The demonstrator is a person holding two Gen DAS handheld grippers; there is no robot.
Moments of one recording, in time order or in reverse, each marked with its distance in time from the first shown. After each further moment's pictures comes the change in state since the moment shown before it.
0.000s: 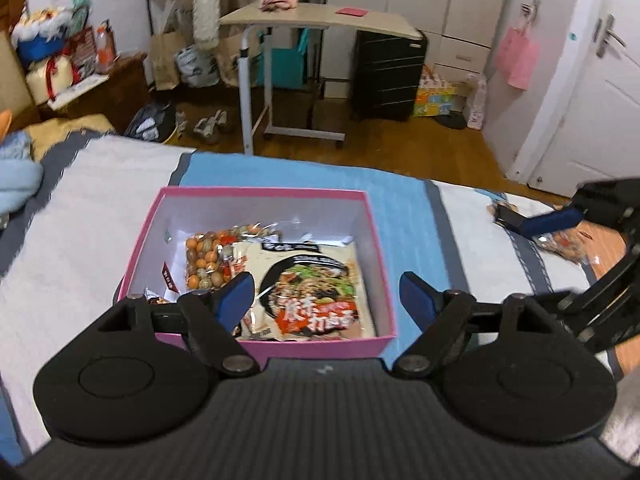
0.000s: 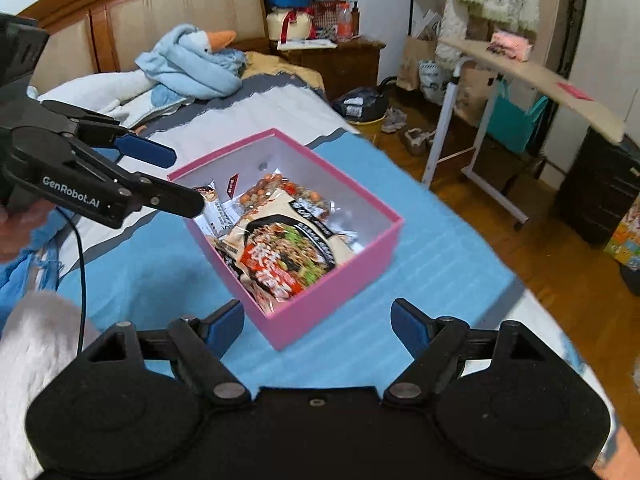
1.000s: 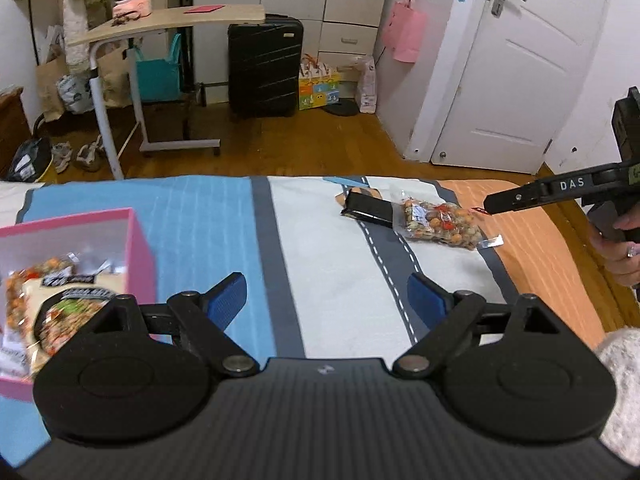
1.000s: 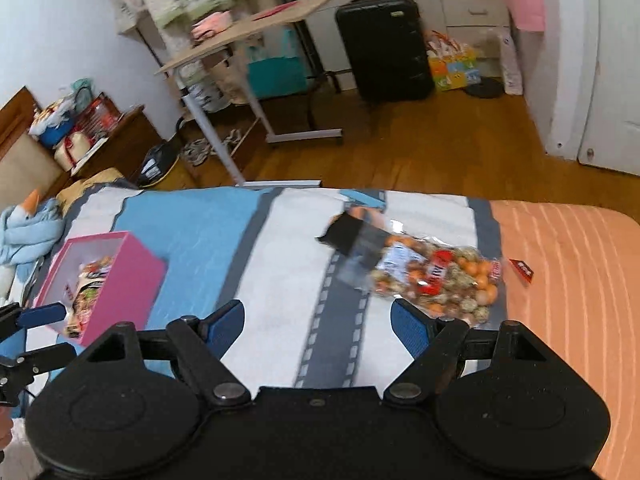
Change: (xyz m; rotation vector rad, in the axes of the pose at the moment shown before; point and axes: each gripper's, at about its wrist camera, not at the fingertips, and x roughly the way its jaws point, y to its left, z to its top) left arm 0.074 -0.201 -0.008 0.154 -0.009 -0.236; right arm -0.062 -0.223 -0.185 0.724 -0.086 -0.217
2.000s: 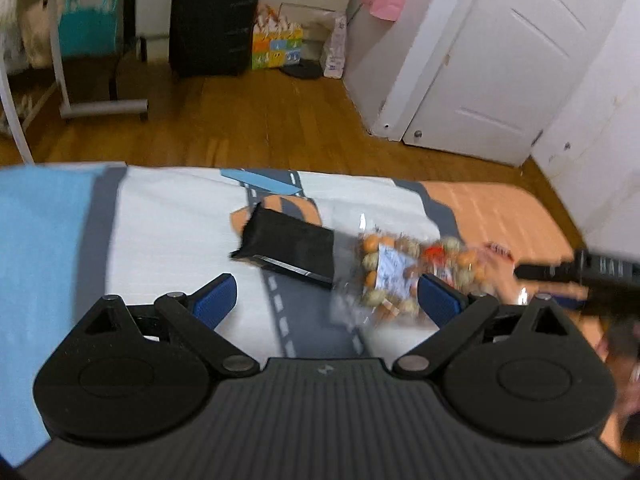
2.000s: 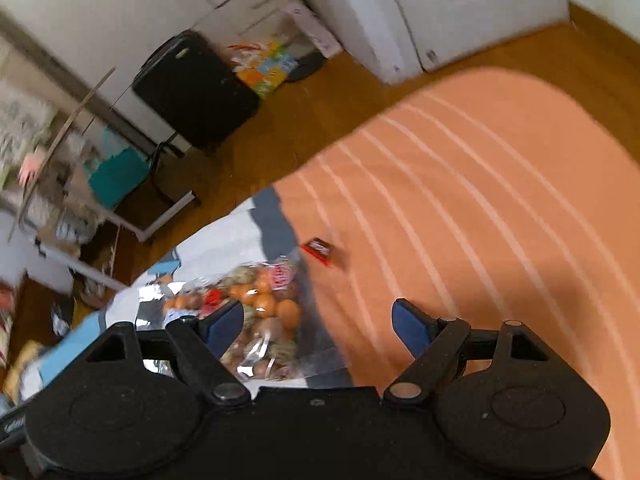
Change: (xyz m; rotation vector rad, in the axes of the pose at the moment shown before) left arm 0.254 -0.065 0.057 -0.090 0.113 -0.140; right arm 0.080 -0.172 -0.042 0.609 -0.117 -0.177
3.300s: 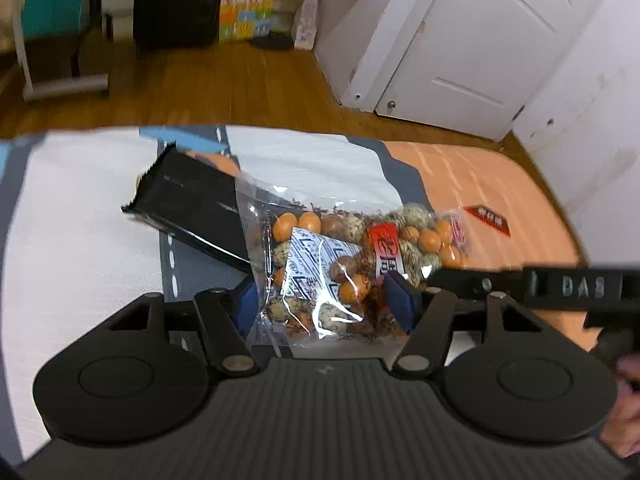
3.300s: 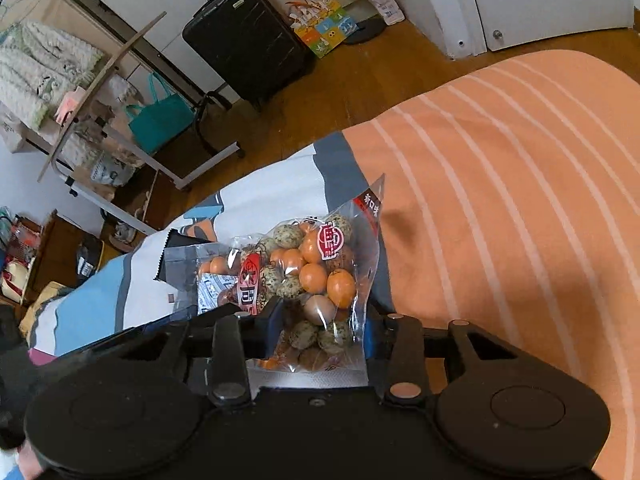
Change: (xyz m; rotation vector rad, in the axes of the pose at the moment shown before) left arm 0.057 -0.047 -0.023 0.061 0.058 -0.043; right arm 0.034 0.032 -0.007 -0.165 0.119 0.111
